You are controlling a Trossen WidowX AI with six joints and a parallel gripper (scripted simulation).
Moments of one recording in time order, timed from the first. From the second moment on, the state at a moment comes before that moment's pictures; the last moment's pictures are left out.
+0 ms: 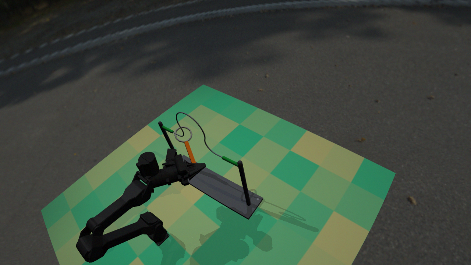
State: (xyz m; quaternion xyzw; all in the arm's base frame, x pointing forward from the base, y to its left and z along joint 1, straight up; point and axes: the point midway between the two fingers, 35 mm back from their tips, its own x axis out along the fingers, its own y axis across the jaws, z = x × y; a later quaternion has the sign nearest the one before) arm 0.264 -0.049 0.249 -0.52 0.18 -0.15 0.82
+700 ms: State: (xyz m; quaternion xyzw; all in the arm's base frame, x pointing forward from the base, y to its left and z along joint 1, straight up) arm 0.267 0.001 0.186 -0.30 0.20 -0.08 0.93
